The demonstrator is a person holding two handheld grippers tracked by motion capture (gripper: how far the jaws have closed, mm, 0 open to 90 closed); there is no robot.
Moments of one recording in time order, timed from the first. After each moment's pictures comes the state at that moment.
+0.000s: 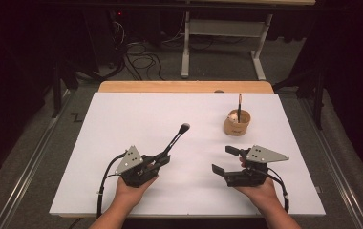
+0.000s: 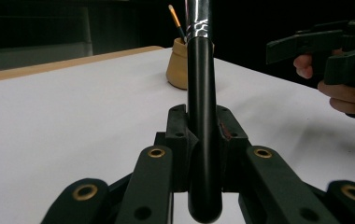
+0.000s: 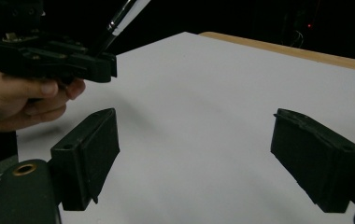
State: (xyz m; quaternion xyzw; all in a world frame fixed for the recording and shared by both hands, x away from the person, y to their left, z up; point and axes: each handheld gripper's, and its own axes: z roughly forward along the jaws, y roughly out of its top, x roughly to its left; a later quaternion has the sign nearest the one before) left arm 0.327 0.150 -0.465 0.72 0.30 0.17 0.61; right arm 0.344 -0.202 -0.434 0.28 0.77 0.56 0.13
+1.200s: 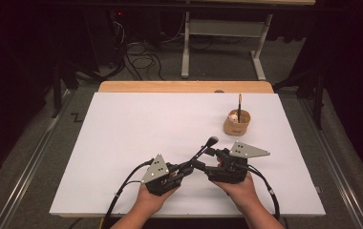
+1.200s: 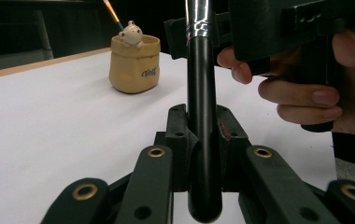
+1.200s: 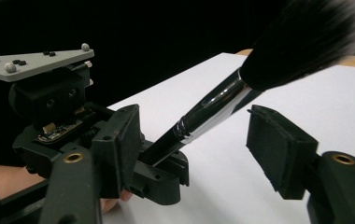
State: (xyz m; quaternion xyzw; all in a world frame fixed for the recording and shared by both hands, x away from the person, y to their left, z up) left arm 0.318 0.092 -0.477 0.73 0.25 0.14 0.62; right arm 0.349 -0.154 -0.433 0.28 0.74 0.62 0.05
